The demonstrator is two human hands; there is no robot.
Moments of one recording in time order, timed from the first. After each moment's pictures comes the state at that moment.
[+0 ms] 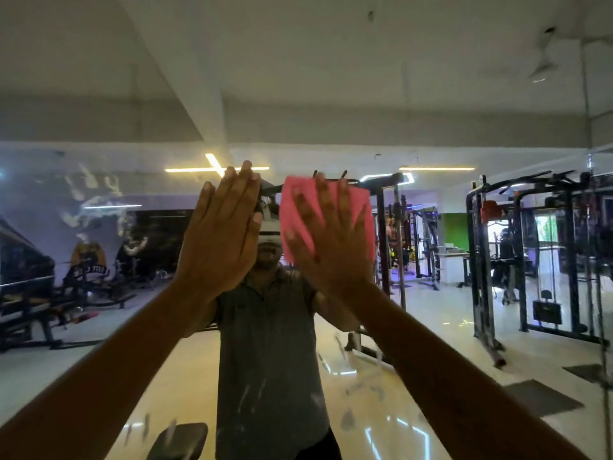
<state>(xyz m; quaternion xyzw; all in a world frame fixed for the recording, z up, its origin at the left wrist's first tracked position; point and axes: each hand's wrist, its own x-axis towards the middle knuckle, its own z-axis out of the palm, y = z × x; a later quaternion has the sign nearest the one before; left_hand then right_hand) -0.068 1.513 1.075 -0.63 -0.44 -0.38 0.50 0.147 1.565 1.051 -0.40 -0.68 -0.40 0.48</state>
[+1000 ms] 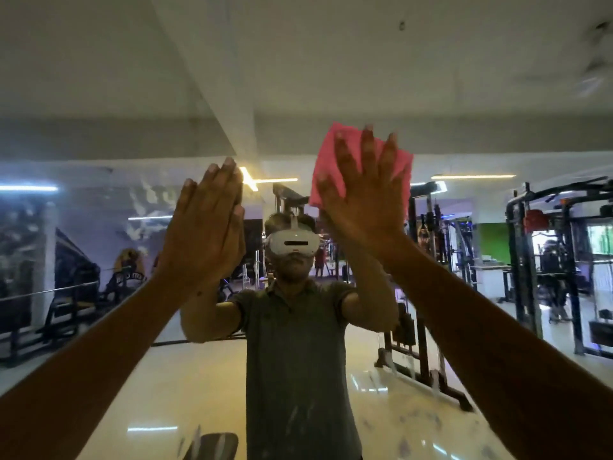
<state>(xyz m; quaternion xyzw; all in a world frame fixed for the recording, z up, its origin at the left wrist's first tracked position) -0.157 1.497 1.103 -0.64 -0.42 -0.43 0.49 0.114 1.550 1.145 -0.46 -0.63 -0.38 0.50</state>
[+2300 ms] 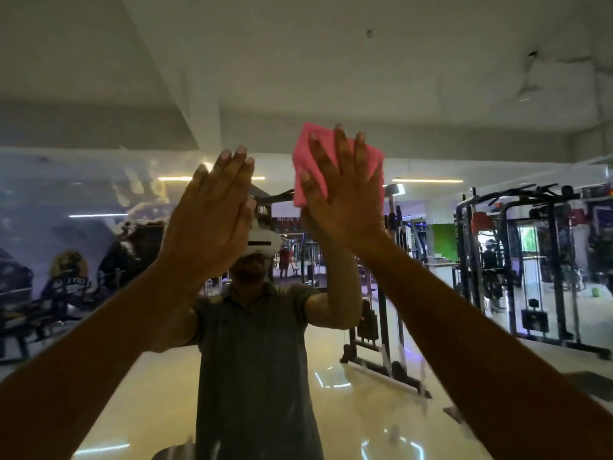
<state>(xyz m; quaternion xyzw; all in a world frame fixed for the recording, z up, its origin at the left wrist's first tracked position) -0.151 1.500 1.116 -0.66 -0.43 -0.38 0.49 0.087 1.549 1.139 -0.44 -0.64 -0.38 0.50</state>
